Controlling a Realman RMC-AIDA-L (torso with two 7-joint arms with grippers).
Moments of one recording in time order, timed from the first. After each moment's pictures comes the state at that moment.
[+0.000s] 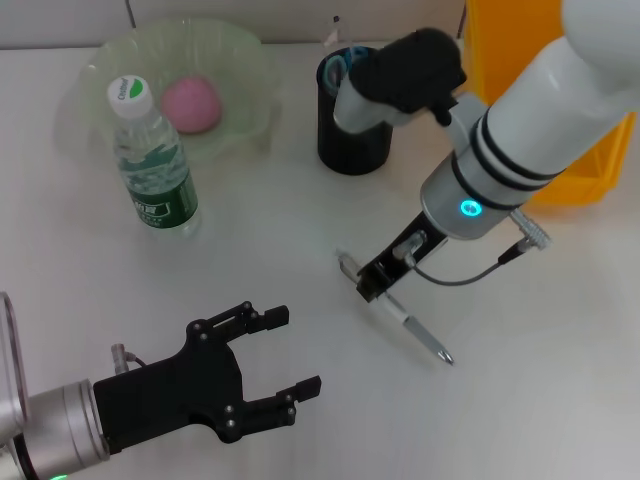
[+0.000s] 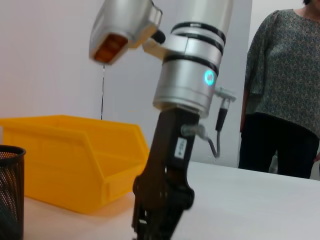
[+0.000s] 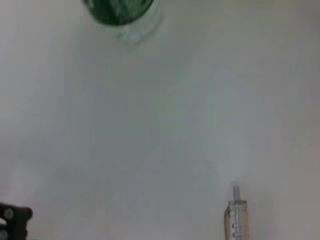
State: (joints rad) left arm -0.31 -2.07 1.22 0.21 1.39 1.56 -0.62; right arm 0.82 2.08 -1.73 -1.06 -2.40 -1.33 2.94
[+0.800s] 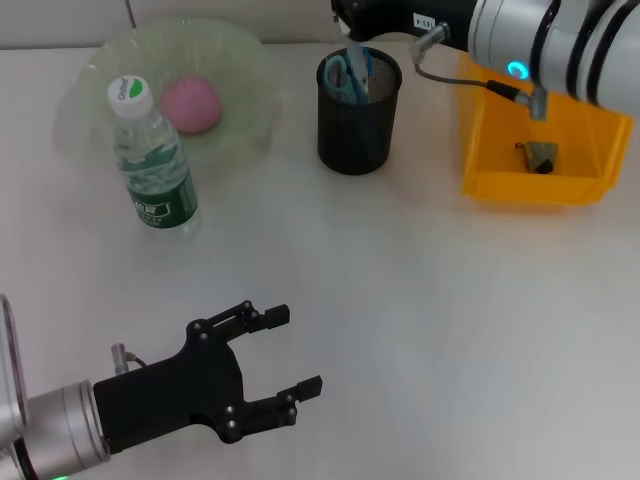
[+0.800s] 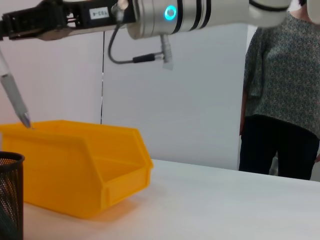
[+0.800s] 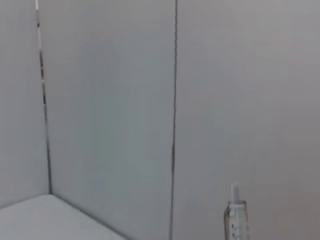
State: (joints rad) left arm -0.31 -2.07 1.21 0.21 1.39 1.57 -0.59; right arm 0.40 2.09 -1.74 -1.37 -1.92 -0.42 2.17
